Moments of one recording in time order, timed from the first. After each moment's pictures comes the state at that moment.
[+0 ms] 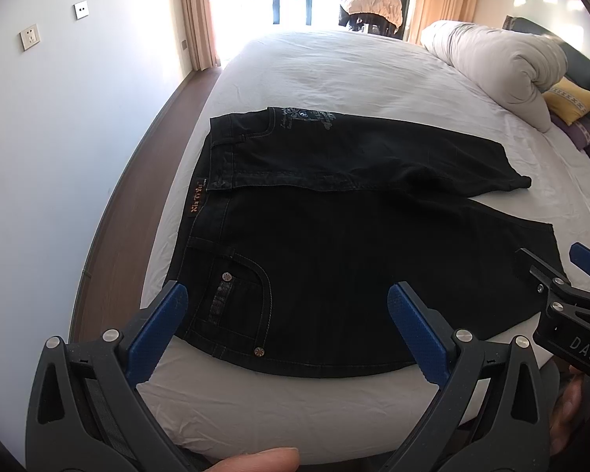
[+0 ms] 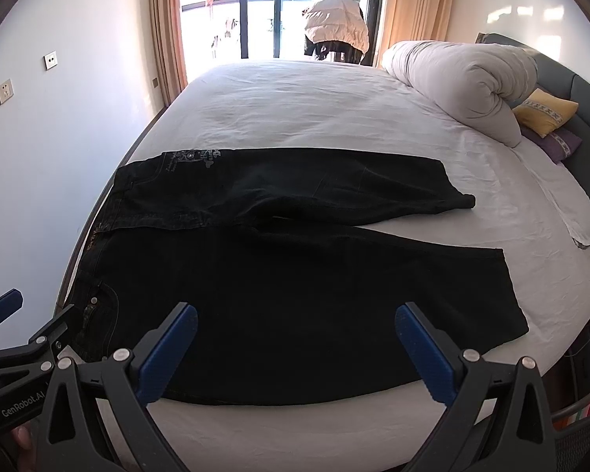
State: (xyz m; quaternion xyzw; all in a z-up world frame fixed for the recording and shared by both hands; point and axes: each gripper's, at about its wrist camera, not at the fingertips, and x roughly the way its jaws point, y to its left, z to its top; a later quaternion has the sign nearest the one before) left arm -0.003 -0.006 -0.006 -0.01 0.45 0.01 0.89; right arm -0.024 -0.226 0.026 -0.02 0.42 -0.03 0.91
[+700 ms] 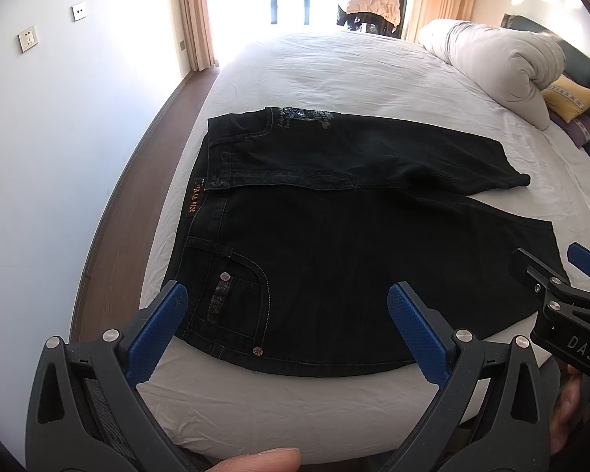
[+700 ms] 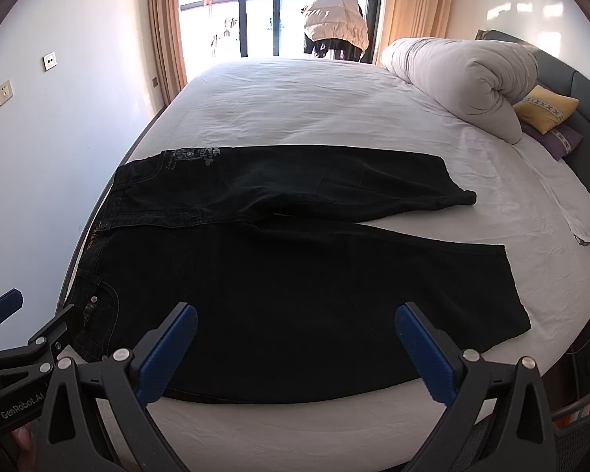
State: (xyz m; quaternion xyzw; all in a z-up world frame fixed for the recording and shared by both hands) left arm -0.003 -0.007 -0.006 -0.01 0.46 0.02 0.89; right arm -0.024 -0.224 0.021 -0.01 0.43 -0.03 0.90
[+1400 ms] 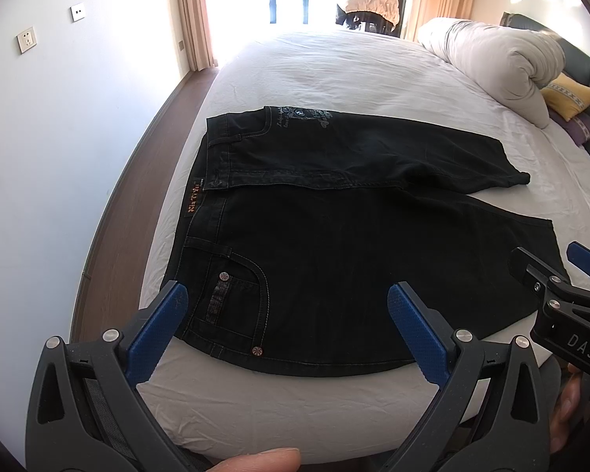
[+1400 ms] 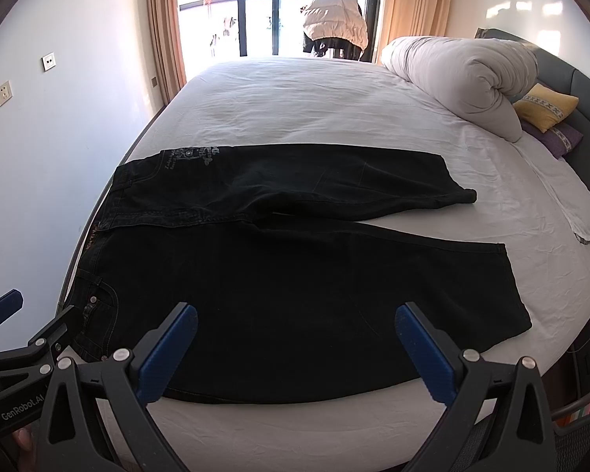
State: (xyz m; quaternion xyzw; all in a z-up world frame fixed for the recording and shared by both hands) left arm -0.003 -0.008 -0.006 -0.01 0.46 0.02 0.89; right arm -0.024 -0.226 0.020 -0.01 0.43 -0.03 0.90
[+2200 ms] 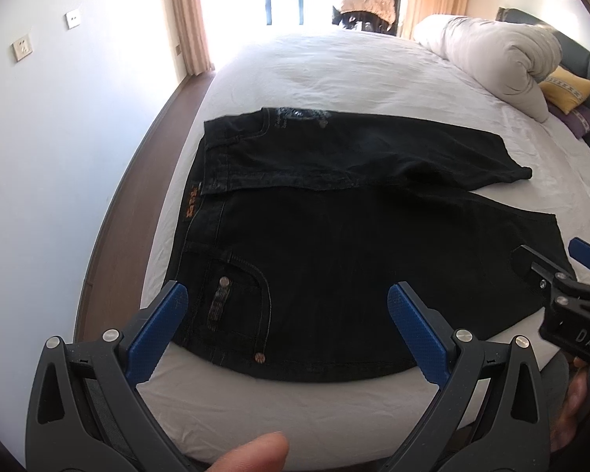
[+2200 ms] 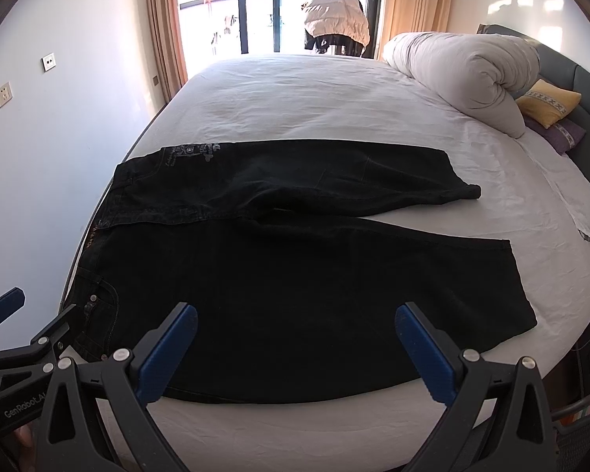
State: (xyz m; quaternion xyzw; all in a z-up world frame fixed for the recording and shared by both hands) left arm -0.003 -0.012 -0.010 0.00 0.45 0.01 0.90; right arm -0.024 -0.223 0.007 0.00 0.43 -0.02 0.90
